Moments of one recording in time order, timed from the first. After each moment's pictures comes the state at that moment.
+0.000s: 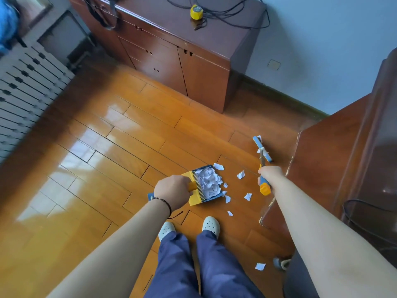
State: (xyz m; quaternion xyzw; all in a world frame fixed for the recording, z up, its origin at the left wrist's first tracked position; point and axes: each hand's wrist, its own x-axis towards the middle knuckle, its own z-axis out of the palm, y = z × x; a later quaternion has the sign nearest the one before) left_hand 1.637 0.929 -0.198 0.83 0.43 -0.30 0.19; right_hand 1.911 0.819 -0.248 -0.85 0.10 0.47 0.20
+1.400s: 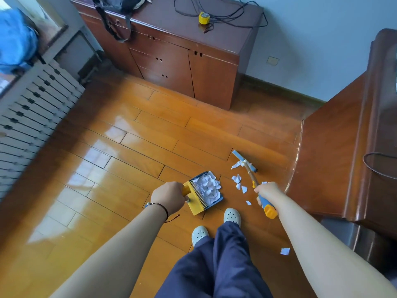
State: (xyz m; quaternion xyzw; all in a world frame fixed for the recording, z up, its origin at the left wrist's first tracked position) left_hand 1.454 0.915 -0.191 0.81 0.46 -0.30 0.21; right_hand 1.709 0.757 -0.225 -0.85 0.04 0.52 0.11
